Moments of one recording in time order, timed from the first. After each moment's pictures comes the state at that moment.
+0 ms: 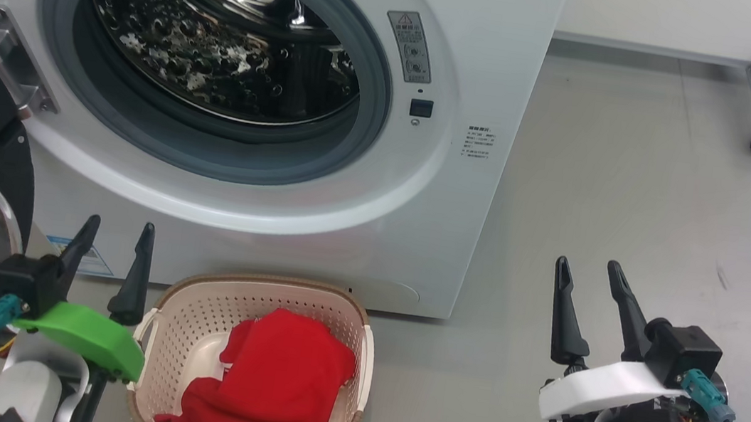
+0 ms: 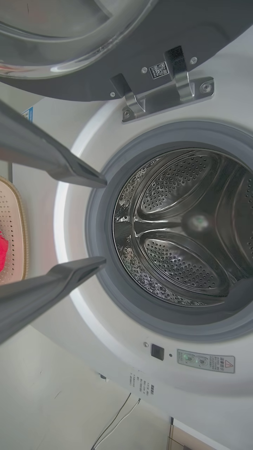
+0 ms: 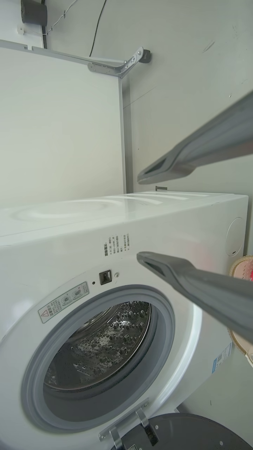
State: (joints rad) left arm -0.28 0.17 -0.20 0.47 -0.45 -0.09 -0.25; right arm -0.13 -0.05 0.25 0.25 0.40 0.04 -0.26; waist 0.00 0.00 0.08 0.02
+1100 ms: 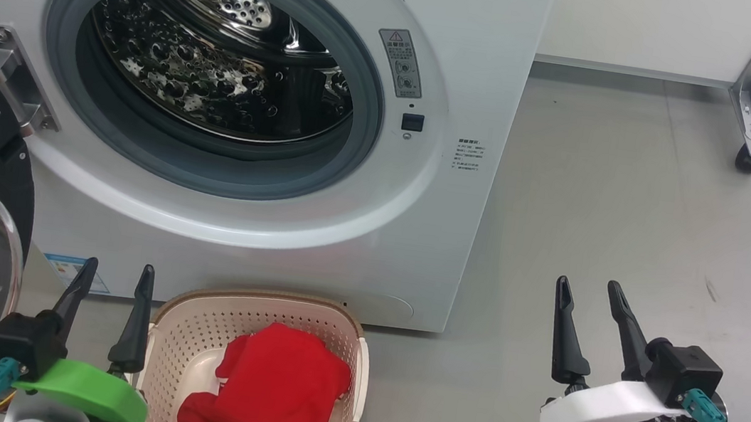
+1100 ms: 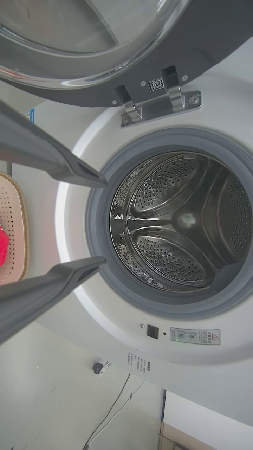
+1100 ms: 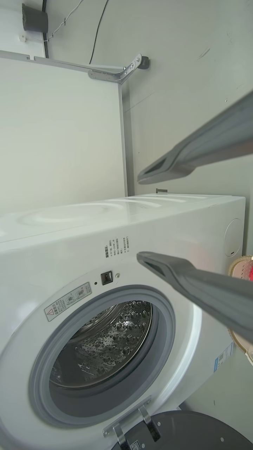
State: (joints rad) left arm -0.07 0.14 -0.13 0.27 -0.38 -0.06 -0.25; right arm -0.07 -0.05 0.24 0.23 0.40 0.05 -0.26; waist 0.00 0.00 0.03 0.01
